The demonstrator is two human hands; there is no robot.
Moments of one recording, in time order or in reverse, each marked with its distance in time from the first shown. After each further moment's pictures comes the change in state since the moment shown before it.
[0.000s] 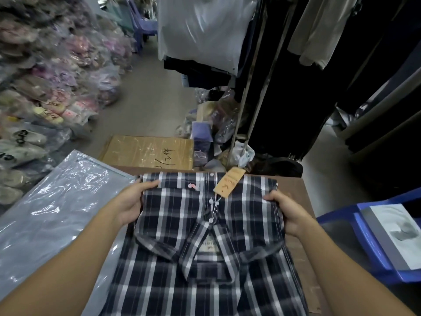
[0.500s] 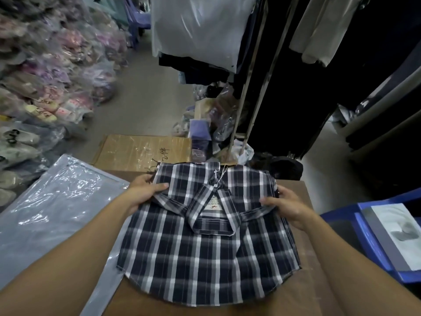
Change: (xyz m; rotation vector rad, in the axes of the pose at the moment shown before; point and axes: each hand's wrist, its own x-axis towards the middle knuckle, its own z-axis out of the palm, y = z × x) left_hand 0.043 0.009 0.026 0.468 0.153 0.025; right_hand 0.034 -0.012 -0.020 -0.354 0.070 -0.148
